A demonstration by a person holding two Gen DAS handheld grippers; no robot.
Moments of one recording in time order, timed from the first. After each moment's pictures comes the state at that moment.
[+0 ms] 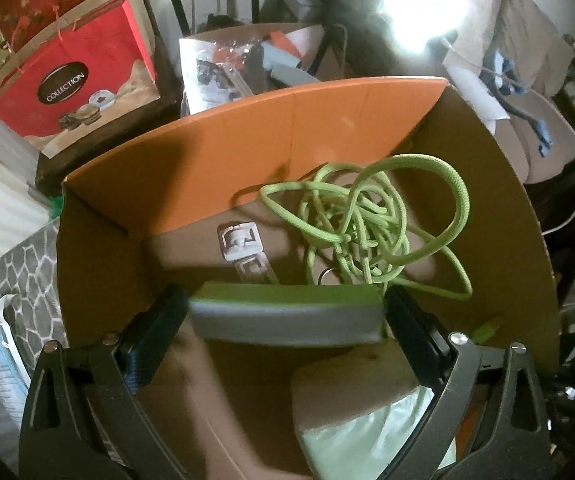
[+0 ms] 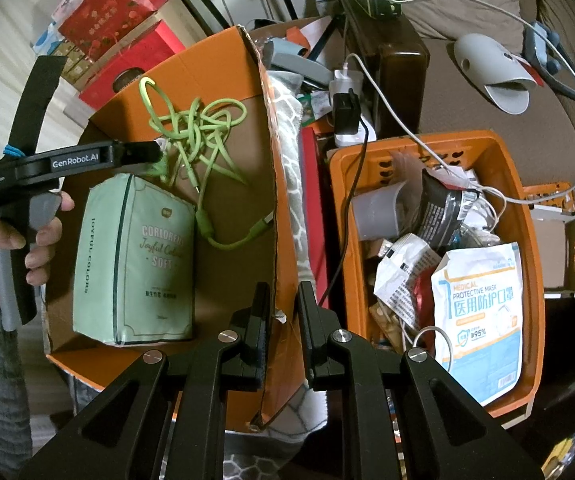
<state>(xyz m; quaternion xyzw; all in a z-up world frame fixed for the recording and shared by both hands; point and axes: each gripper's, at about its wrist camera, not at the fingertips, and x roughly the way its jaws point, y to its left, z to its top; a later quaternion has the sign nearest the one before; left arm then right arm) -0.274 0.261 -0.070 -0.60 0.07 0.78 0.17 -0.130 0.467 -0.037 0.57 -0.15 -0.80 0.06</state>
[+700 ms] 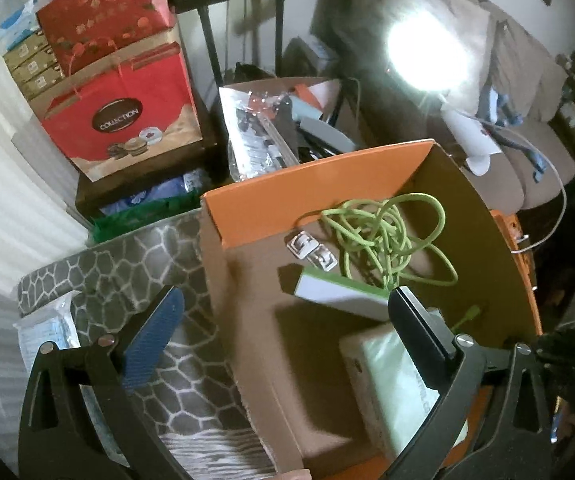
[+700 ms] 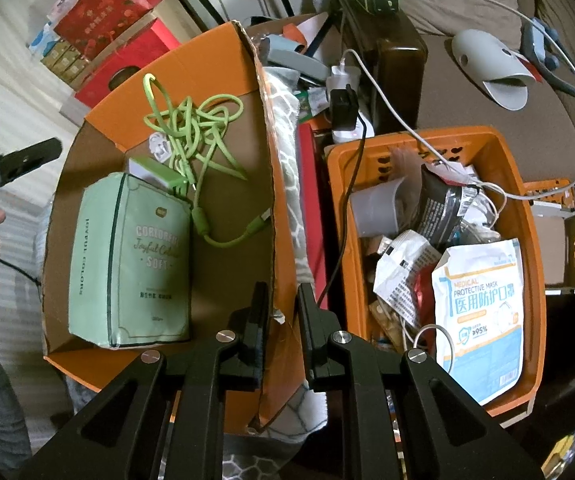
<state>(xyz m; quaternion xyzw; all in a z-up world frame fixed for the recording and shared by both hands) -0.246 0.199 0.000 -0.53 0.06 0.83 0.15 -0.130 0.470 -0.042 0.58 -0.15 -0.80 0.05</state>
